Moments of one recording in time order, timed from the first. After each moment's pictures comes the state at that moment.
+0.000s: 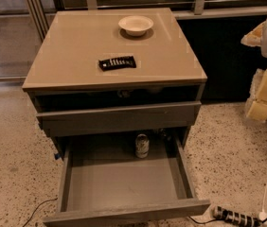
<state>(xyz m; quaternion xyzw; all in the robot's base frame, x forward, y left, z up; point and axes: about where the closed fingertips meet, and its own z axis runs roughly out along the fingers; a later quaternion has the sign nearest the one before) 0.441 -0.217 0.978 -0.60 0.78 -0.04 0.16</state>
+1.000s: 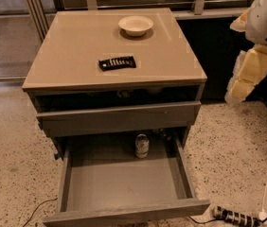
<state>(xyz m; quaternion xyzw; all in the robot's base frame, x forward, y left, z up) 0.487 -0.207 0.985 -0.60 0.78 -0.04 0.20</state>
